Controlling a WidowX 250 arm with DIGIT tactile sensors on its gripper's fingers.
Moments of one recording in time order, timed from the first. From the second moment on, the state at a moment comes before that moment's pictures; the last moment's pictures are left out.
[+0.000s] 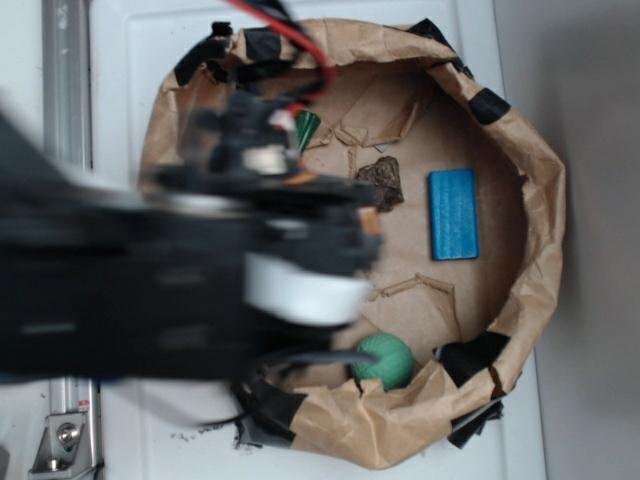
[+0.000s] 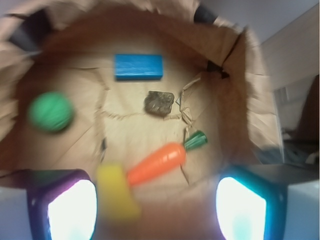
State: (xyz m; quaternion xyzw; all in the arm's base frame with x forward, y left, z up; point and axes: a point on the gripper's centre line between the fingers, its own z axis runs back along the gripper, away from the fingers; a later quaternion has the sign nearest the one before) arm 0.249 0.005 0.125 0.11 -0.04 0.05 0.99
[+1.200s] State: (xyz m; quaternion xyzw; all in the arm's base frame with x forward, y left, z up) arm 0.316 0.034 0.050 0.15 -0.04 0.03 0.99
